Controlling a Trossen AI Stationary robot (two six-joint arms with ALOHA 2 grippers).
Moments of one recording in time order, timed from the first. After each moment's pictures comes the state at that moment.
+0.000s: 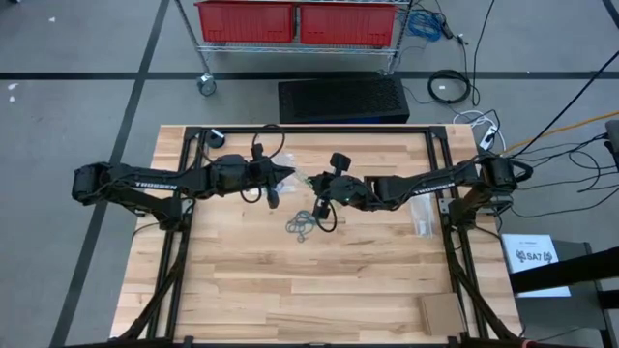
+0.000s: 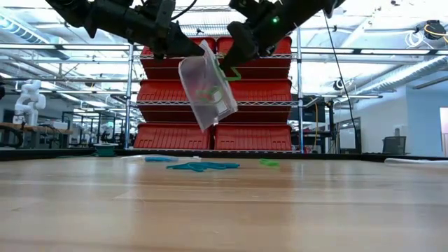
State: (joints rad) left arm 0.17 1.17 0.63 0.36 -0.14 0.01; right arm 0.03 1.64 1.12 0.03 0.55 -0.12
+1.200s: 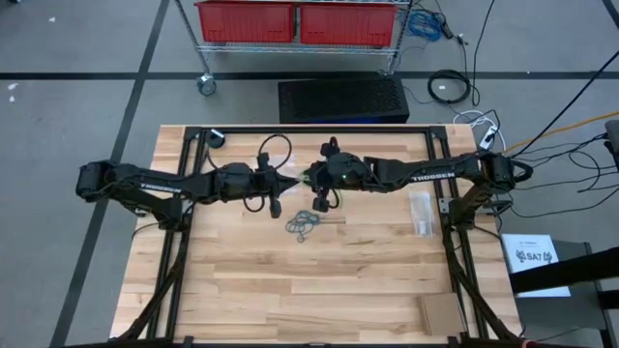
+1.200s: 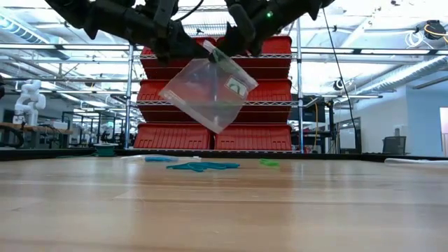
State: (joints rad) left arm 0.10 1.23 0.63 0.39 -0.13 -0.02; right arm -0.08 1.64 1.22 -0.07 0.18 -0.12
